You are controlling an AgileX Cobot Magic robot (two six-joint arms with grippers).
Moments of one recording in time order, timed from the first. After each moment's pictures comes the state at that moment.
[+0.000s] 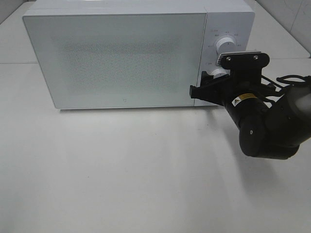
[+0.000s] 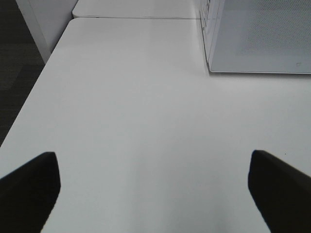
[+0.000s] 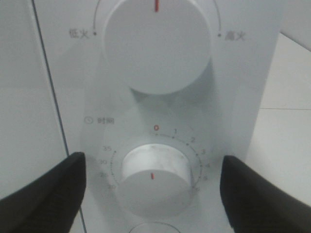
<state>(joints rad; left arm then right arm) 0.07 0.00 -0.52 -0.03 1.08 0.05 0.50 2.05 -0.69 0.49 -1.21 -0.09</state>
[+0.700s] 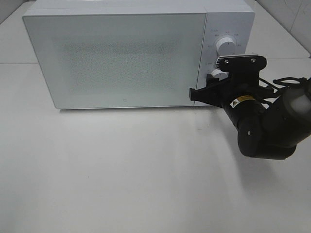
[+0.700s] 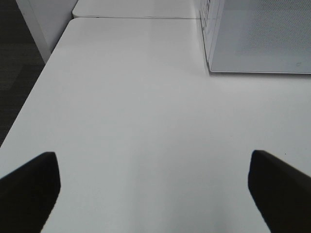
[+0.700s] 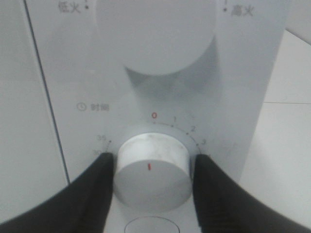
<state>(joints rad) 0.07 0.00 -0.52 -0.03 1.08 0.05 0.49 2.07 -0.70 0.48 -1.20 -0.09</state>
